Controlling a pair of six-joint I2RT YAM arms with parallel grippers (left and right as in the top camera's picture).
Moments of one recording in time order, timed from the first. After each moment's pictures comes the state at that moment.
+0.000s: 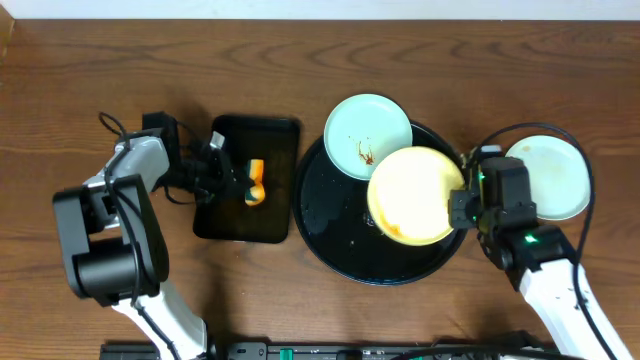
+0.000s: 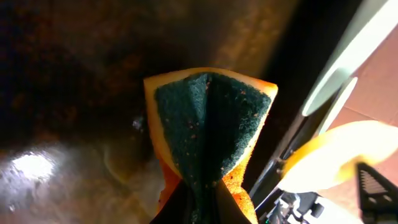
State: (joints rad) left arm 0.21 1.95 1.13 -0.83 0.81 -0.15; right arm 0.22 1.08 0.69 -0.50 0.11 0.14
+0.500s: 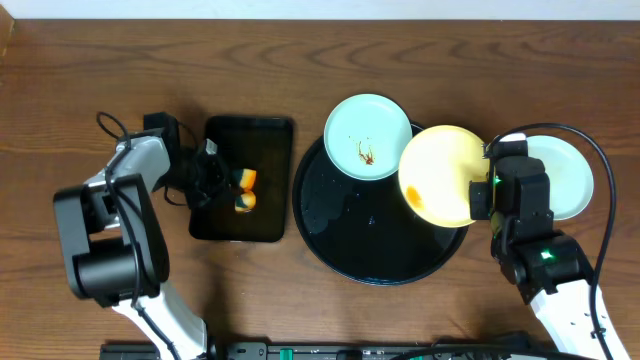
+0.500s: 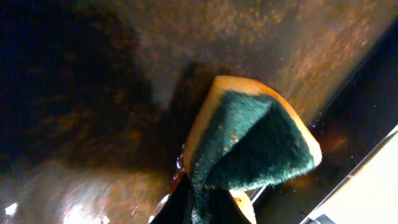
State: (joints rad) left arm 0.20 1.93 1.13 -0.83 0.60 -0.23; right arm 0.23 0.98 0.73 -0.49 0.35 0.00
